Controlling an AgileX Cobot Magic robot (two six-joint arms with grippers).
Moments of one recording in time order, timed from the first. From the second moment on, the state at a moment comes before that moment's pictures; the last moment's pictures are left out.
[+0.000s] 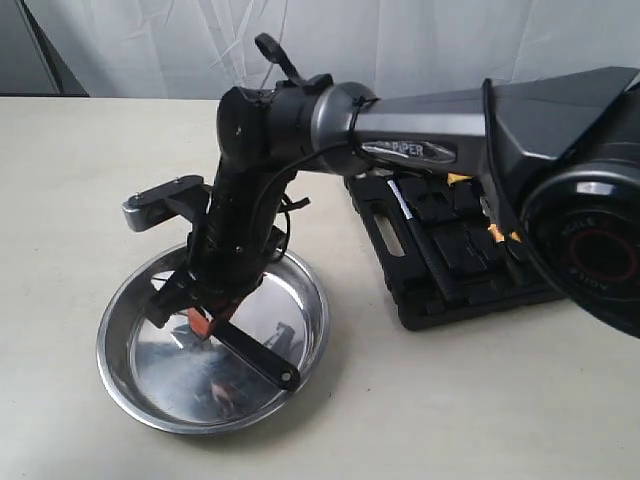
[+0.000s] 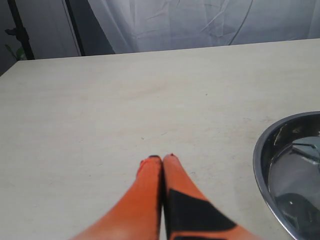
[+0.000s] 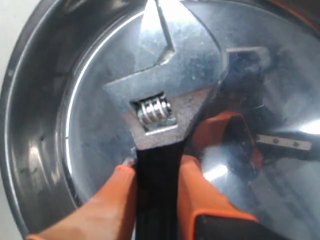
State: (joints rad) left arm 0.01 0.00 0.00 0.31 0.36 -0.28; right arm 0.82 2.25 -1.73 0.44 1.01 -0.37
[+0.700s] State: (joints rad) left arm 0.01 0.00 0.00 0.31 0.36 -0.28; right arm 0.82 2.27 -1.73 0.34 0.87 -0.36
